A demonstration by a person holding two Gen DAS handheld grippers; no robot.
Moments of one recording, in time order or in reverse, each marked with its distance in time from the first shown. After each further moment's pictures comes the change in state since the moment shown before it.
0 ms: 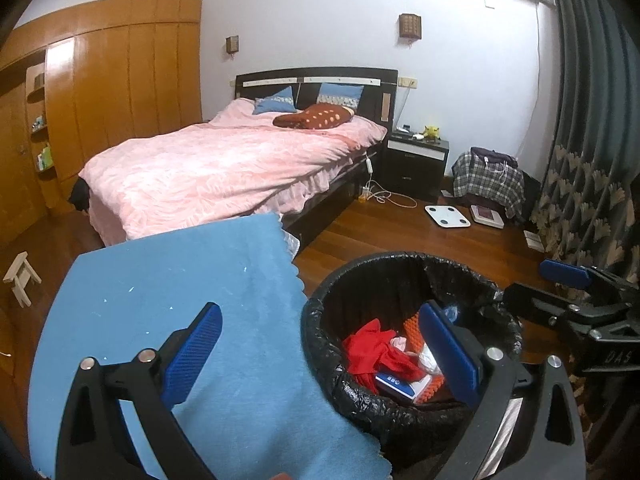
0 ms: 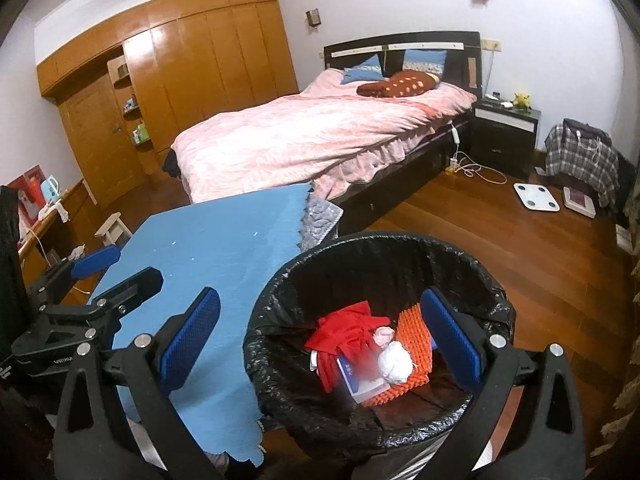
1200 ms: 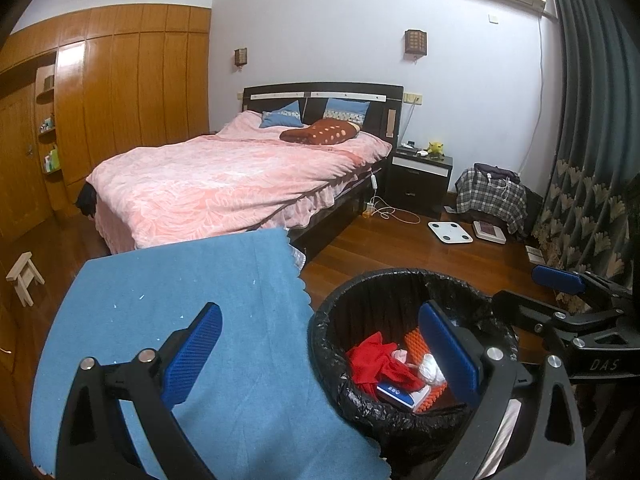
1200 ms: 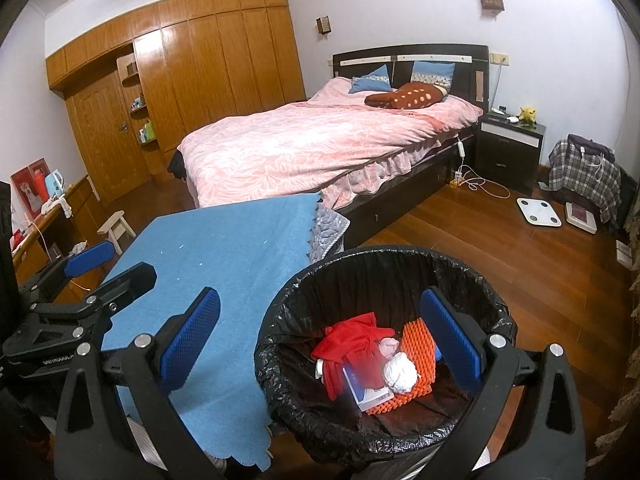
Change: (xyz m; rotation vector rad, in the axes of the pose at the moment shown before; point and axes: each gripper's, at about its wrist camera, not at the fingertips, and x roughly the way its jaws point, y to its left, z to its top) left arm -0.020 0.006 0.001 -0.014 -0.049 0.015; right arm -0.007 0.016 0.003 -0.032 -0.026 0.003
